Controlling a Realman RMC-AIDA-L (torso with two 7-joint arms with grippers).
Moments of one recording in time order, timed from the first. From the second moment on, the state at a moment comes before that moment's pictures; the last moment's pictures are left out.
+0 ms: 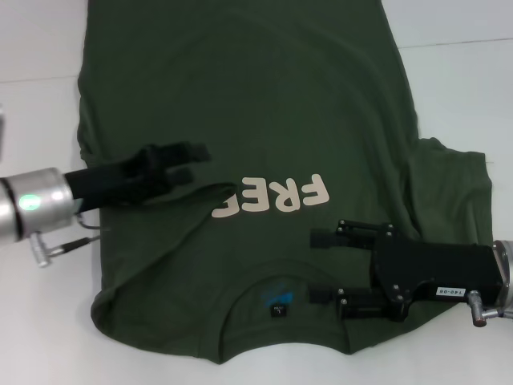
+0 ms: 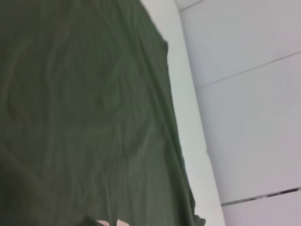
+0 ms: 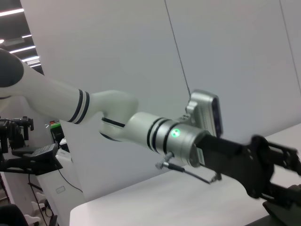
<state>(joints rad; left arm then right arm) -0.70 -2.14 0.49 0.48 2.13 1.31 -2.32 0.39 2.09 -0.70 -0.50 -1.91 -1.80 1.12</state>
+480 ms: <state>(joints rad) -0.57 -2.13 0.49 0.69 2.21 1.25 -2.48 0.39 2.09 -0.69 -0.50 -1.91 -1.79 1.12</state>
